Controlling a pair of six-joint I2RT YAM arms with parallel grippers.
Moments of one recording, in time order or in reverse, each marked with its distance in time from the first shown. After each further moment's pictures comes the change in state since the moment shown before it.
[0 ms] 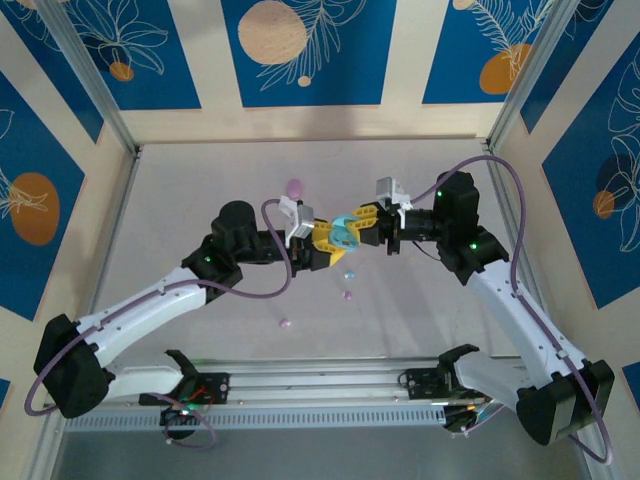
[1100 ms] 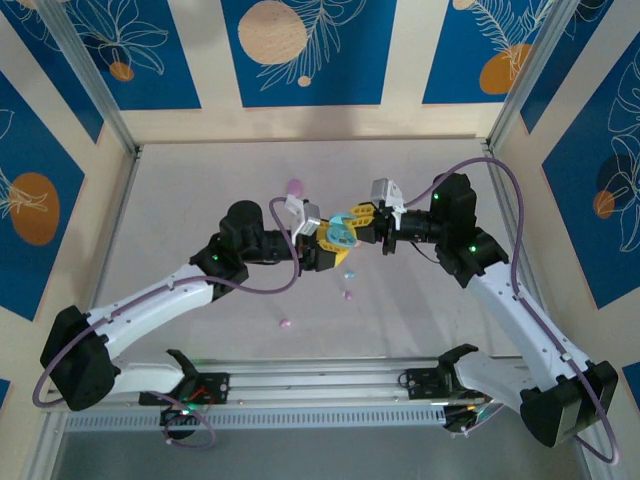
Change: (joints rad) left arm -0.003 0.051 0.000 0.032 -0.007 -0.060; right arm 0.048 -0.013 0.011 -0.027 0.130 -0.061
